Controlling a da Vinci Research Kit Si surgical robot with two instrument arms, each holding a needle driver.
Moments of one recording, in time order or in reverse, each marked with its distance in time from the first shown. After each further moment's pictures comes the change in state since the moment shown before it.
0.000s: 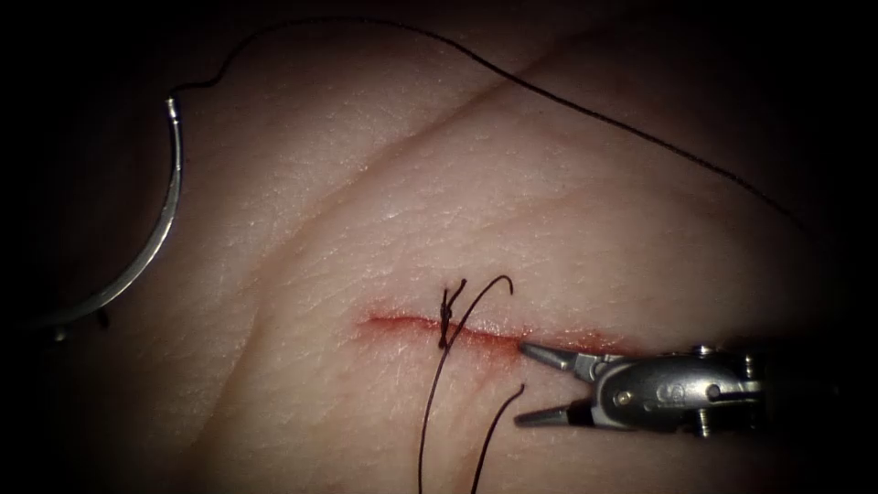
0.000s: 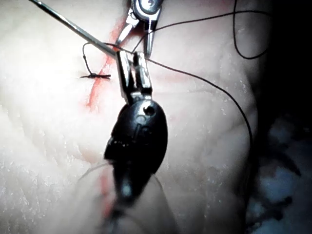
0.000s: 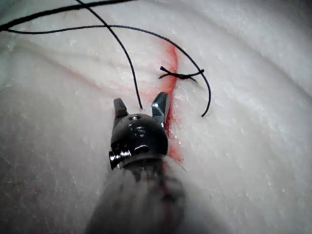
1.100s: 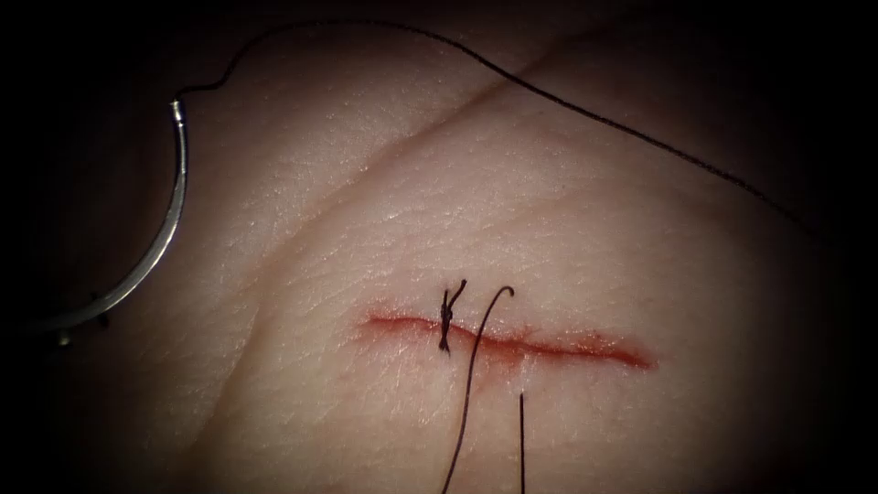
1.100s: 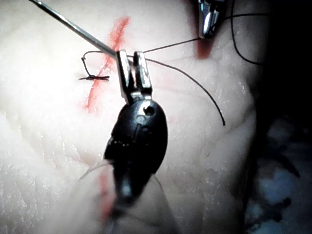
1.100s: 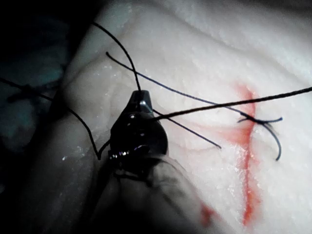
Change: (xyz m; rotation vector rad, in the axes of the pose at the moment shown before) right arm 0.010 -0.011 -0.005 0.177 0.053 -0.092; left arm 0.000 0.000 0.000 0.001 0.001 0.001
